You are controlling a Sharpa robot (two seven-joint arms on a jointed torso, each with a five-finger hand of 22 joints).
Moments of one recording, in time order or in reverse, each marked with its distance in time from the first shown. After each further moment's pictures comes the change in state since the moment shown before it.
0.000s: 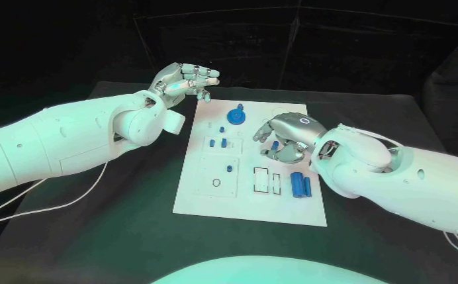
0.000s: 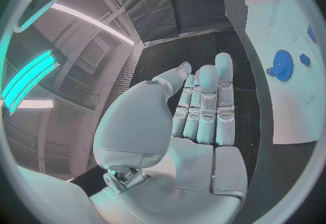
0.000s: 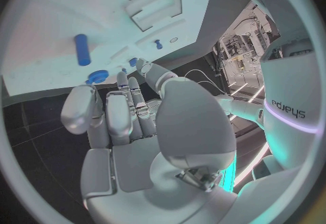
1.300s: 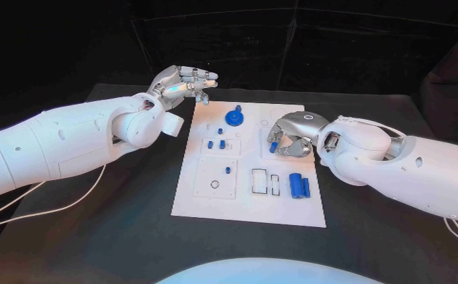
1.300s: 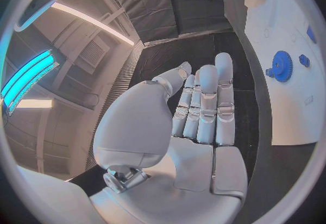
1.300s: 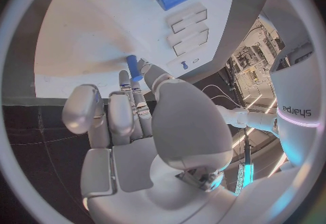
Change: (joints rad) left arm 0.000 0.007 -0.001 -0.010 0.000 0.012 -0.003; left_hand 0.000 0.000 0.000 0.000 0.000 0.000 0.000 0.000 0.000 0.000 0.000 0.000 0.000 0.000 0.000 0.000 0.000 0.000 0.000 0.000 0.000 0.000; right arm 0.026 0.013 0.003 -0.092 -0.041 0.186 -0.051; right_hand 0.063 0.063 -0.123 0.033 0.000 0.021 -0.042 -0.010 -0.004 0.040 -0.036 0.068 -0.001 0.004 -0.026 -0.001 -0.009 0.000 0.020 -0.020 -0.012 0.000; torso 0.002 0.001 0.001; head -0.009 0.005
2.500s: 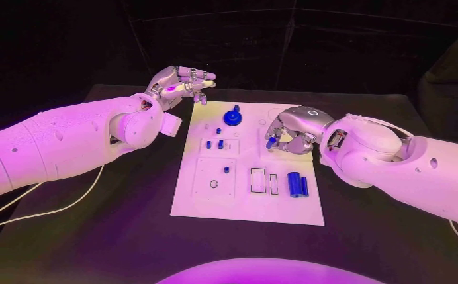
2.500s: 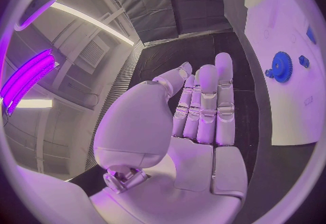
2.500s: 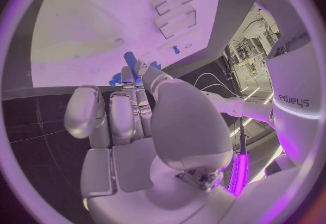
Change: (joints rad) left arm 0.000 -0.002 0.000 -0.003 0.000 0.005 -0.005; left_hand 0.005 0.005 -0.003 -0.003 0.000 0.000 0.000 0.004 0.000 0.000 0.000 0.005 0.001 -0.004 -0.004 0.000 -0.003 0.000 0.000 0.000 -0.005 -0.002; right arm 0.000 -0.055 0.028 0.099 0.049 -0.077 -0.008; right_hand 0.020 0.034 0.077 0.003 -0.044 0.121 -0.013 0.041 0.014 0.118 -0.020 -0.024 0.004 -0.003 -0.018 0.026 0.031 0.000 0.011 -0.018 0.021 0.034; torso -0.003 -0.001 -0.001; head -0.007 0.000
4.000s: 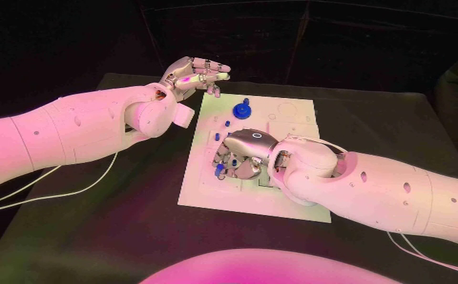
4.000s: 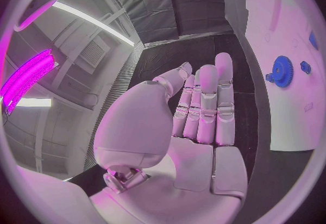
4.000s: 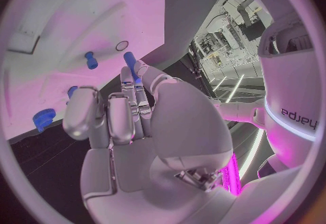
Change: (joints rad) left arm 0.000 0.013 0.000 0.000 0.000 0.003 -0.001; left_hand 0.000 0.000 0.000 0.000 0.000 0.000 0.000 0.000 0.000 0.000 0.000 0.000 0.000 -0.004 0.004 0.000 -0.003 0.000 0.000 0.000 0.000 -0.002; right arm -0.085 0.310 -0.039 -0.079 0.045 0.017 0.099; right_hand 0.000 -0.001 0.011 0.000 0.009 0.000 0.004 -0.014 -0.007 0.004 0.004 -0.027 0.000 0.000 0.000 0.004 0.003 0.000 0.003 -0.003 0.000 0.001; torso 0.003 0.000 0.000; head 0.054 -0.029
